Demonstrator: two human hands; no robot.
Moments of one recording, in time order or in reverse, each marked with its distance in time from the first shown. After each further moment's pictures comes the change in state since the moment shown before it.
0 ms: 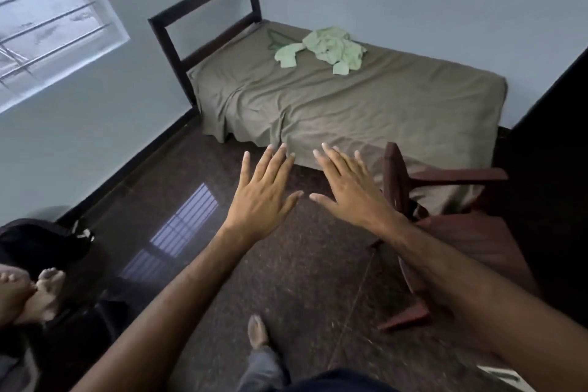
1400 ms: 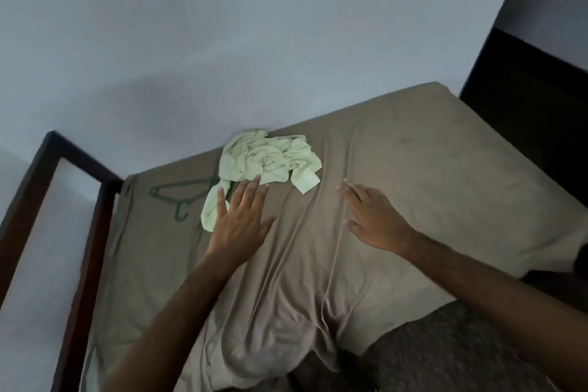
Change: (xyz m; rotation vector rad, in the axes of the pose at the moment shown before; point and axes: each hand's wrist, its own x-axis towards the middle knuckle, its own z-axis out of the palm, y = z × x) left_hand 0.929 -0.483 0.293 -0.045 -0.099 0.657; right_hand 0.777 0.354 0.151 -0.037 0.010 0.817
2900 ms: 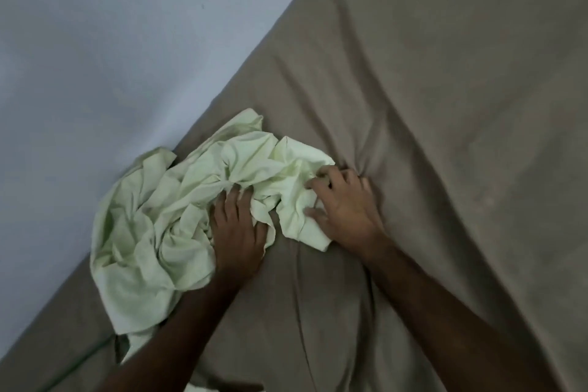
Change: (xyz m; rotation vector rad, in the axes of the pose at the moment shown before) left_hand 0.448 -0.143 0.591 -0.102 -0.008 0.252; right_hand 0.435 0.144 0.486 0.284 0.408 0.612
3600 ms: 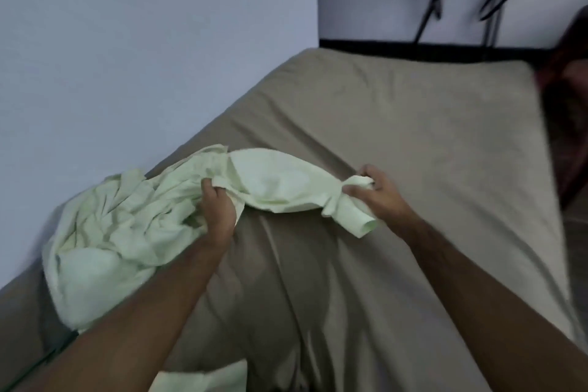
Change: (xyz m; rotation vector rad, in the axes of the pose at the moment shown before) left_hand -0.024 0.022 -0.049 -1.187 0.207 -0.271; right_hand -0.168 -0.027 -0.112 0.652 0.348 0.467
